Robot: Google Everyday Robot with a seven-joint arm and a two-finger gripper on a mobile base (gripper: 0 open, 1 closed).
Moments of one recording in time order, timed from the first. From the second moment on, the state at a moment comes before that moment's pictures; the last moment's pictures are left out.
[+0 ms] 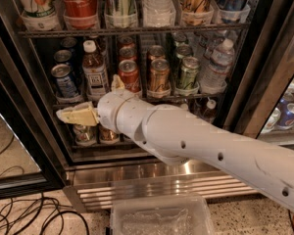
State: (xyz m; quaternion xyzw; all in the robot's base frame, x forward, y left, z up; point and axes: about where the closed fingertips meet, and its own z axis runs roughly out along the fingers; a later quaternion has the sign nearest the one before) arm 0.559 0.129 0.884 -0.31 0.69 0.24 0.61
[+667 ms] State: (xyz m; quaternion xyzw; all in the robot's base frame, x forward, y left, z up) arm 0.562 0.139 0.879 -0.30 0.69 0.23 0.62
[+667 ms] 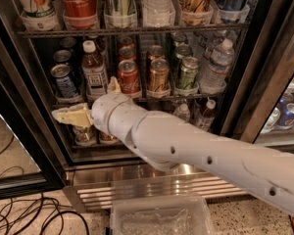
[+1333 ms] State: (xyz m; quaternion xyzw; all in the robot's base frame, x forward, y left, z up) arm 0.526 0.229 0.835 -0.29 0.70 0.22 0.61
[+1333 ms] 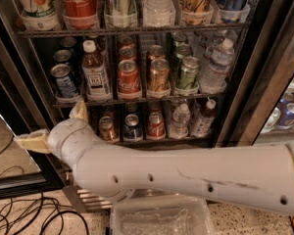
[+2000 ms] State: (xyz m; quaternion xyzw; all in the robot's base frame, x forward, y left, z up) arm 0.485 0.272 0.804 -0.29 0.73 0.15 0.61
